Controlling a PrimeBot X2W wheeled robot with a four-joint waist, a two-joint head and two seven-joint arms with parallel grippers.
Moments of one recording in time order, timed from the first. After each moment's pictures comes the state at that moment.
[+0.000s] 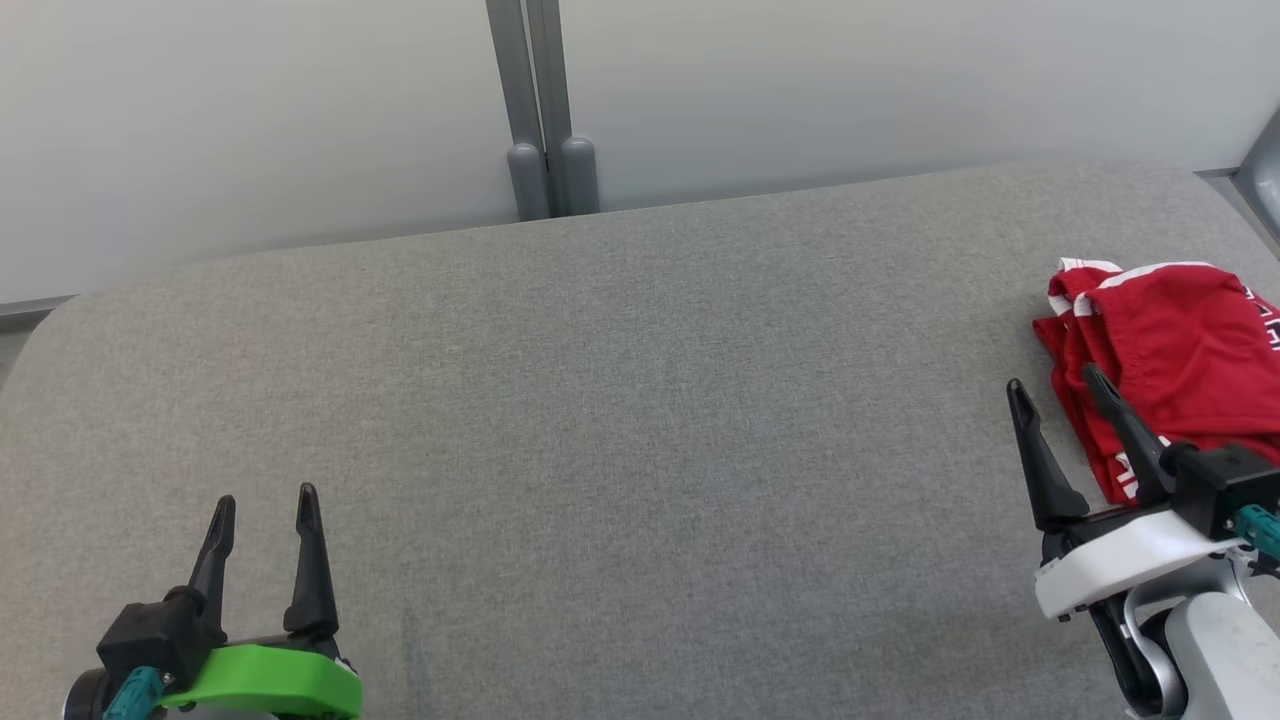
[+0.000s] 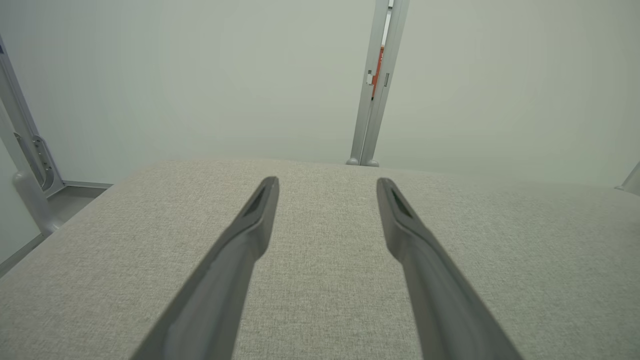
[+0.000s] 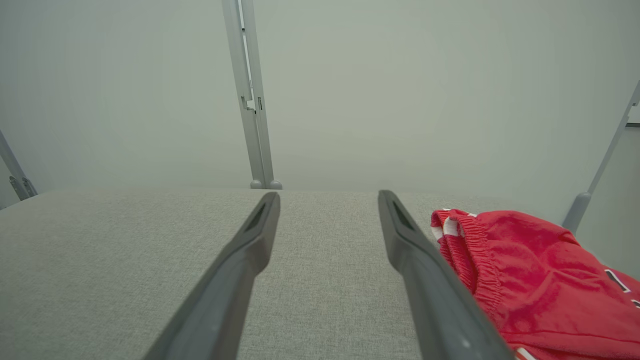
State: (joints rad) left arm 0.00 0.13 -0.02 0.20 -0.32 -0.05 -0.26; right arm -0.14 -0.32 0.13 0.21 0.33 0.13 -0.26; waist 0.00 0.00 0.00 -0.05
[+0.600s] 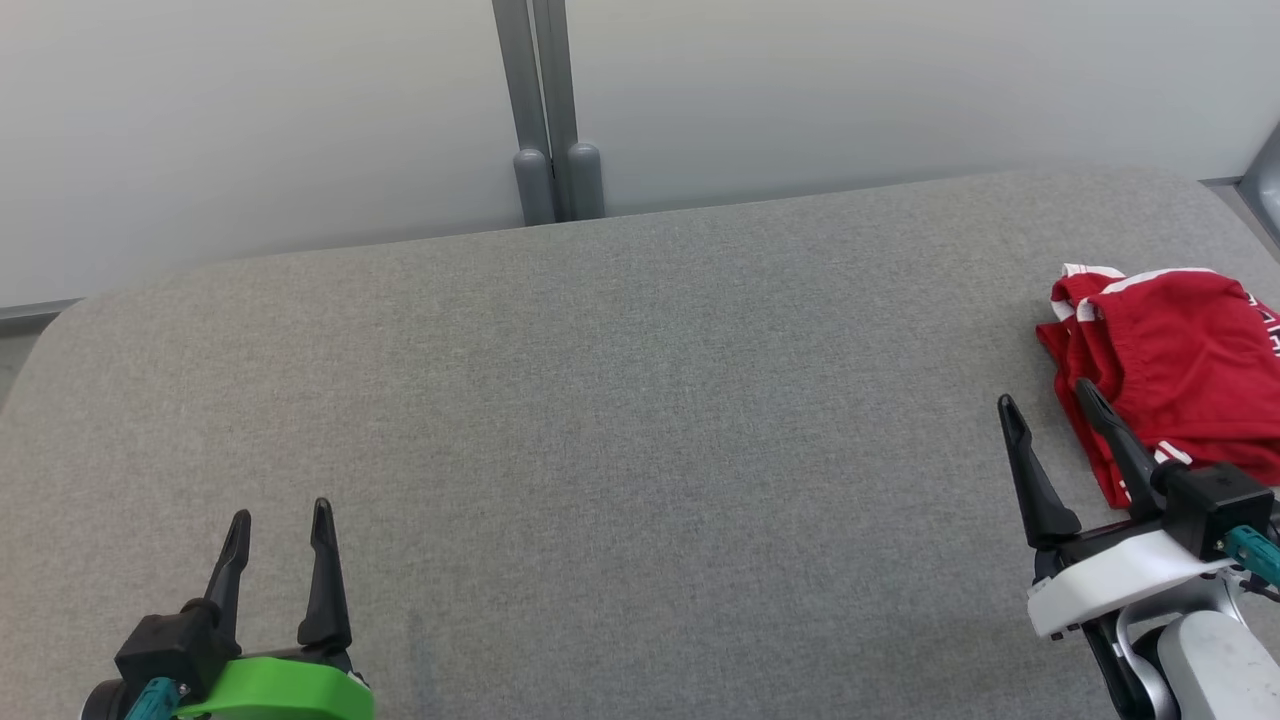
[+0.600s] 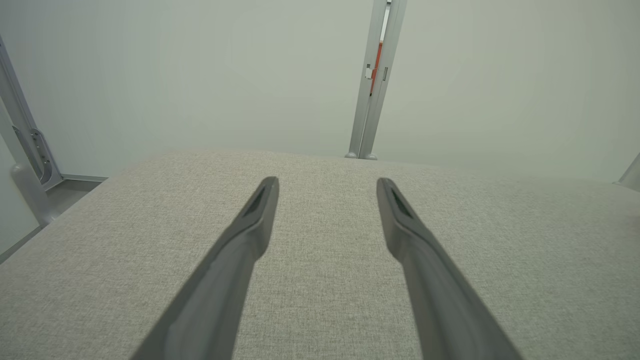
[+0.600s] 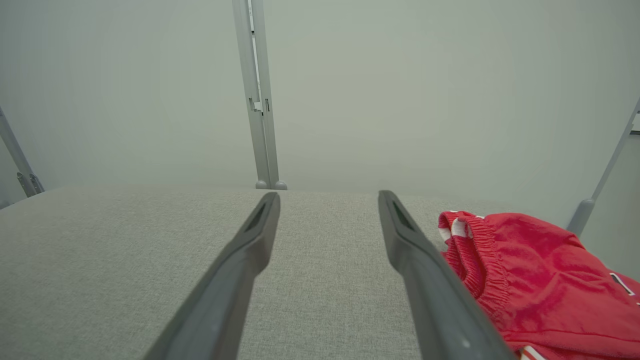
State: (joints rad) left arm 0.01 0.07 0.04 0.22 -0.25 -0.11 -0.26; right arm -0.09 -0.29 0.12 0.16 0.29 0.13 -0.26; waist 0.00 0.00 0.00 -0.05
